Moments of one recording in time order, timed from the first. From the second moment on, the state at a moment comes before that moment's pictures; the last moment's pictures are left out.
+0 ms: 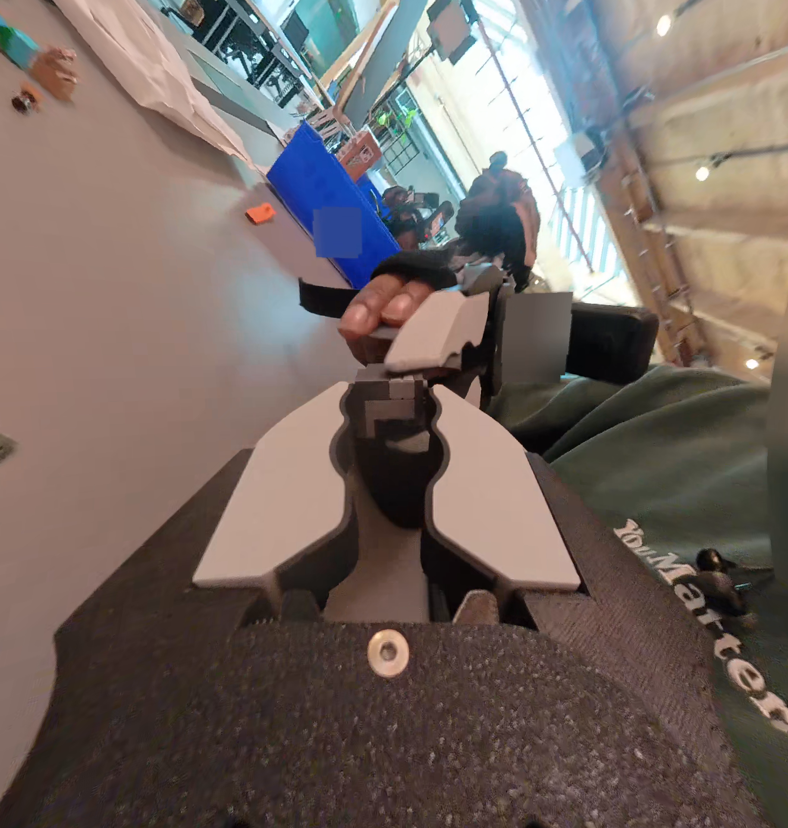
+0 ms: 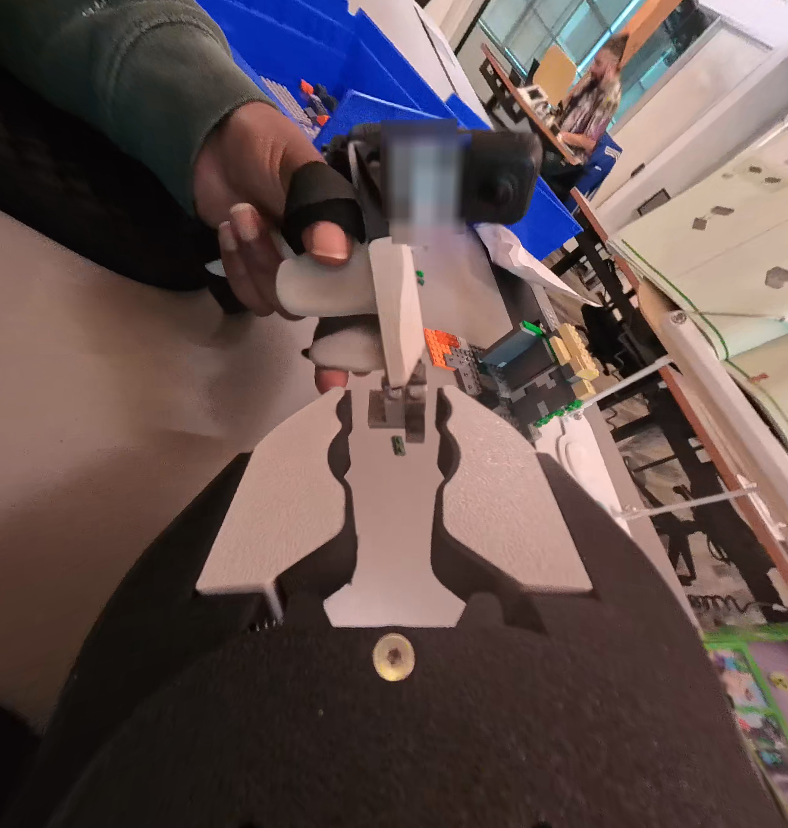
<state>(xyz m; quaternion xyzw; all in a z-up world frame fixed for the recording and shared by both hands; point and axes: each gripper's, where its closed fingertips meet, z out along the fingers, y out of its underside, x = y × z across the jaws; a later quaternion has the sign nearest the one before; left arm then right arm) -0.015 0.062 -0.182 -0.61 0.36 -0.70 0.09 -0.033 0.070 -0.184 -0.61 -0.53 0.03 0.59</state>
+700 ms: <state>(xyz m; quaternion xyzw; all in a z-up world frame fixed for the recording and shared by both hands) -0.030 0.156 -0.285 -0.65 0.68 -0.24 0.24 -0.032 0.092 -0.269 -0.73 -0.55 0.23 0.34</state>
